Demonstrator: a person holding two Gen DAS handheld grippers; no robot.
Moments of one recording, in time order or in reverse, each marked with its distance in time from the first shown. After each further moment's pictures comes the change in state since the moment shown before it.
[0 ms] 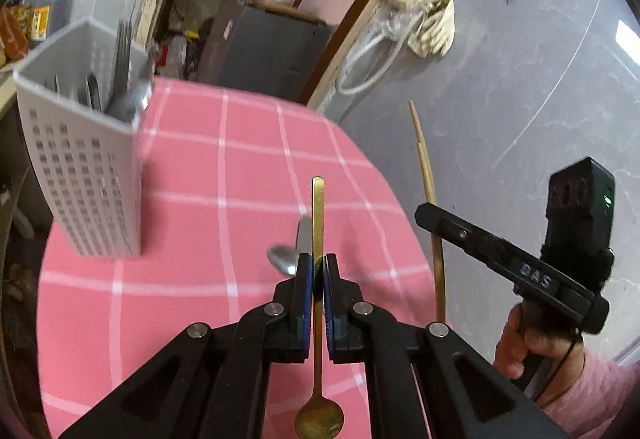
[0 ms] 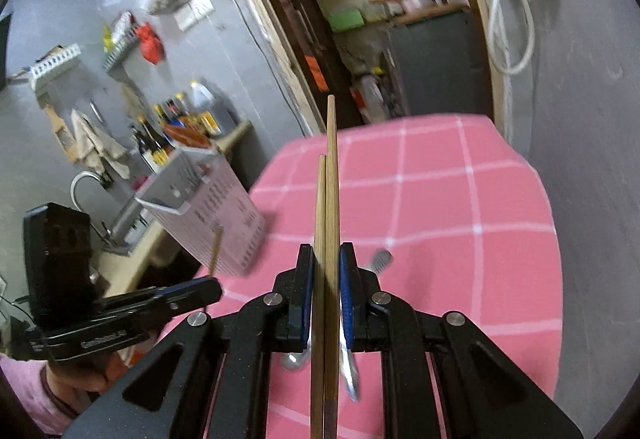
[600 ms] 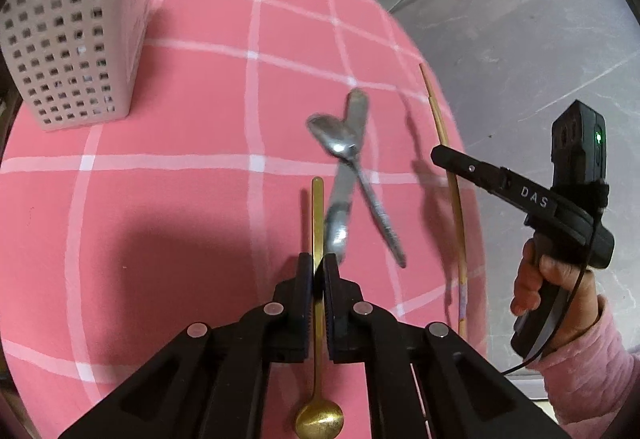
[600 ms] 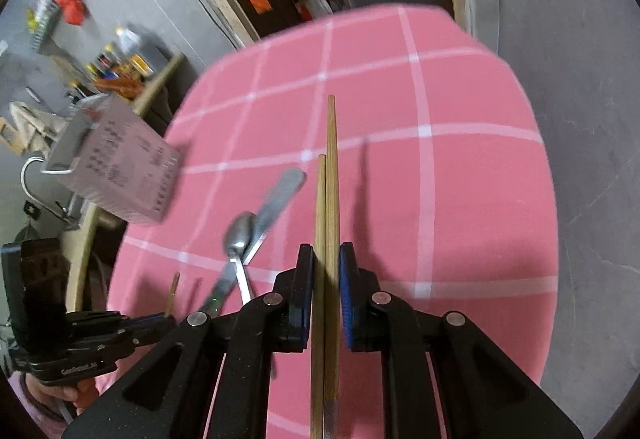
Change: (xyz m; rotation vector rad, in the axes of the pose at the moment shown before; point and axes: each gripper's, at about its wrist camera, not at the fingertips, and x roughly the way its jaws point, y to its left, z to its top) left arm 0.066 0.017 -0.050 -0.138 0.381 0.029; right arm 0.046 -0.052 -0.040 0.124 0.311 -0.129
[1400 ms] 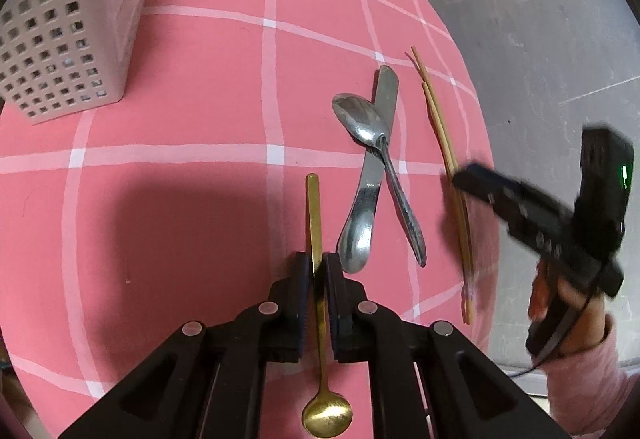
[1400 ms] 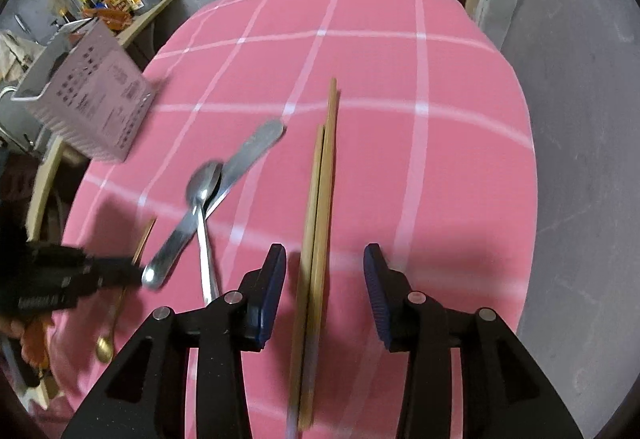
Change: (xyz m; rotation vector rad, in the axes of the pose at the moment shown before) left arm 0.026 0.005 0.020 -0.055 0.169 0.043; right arm 0.044 0.009 0.012 -0.181 0.178 -0.165
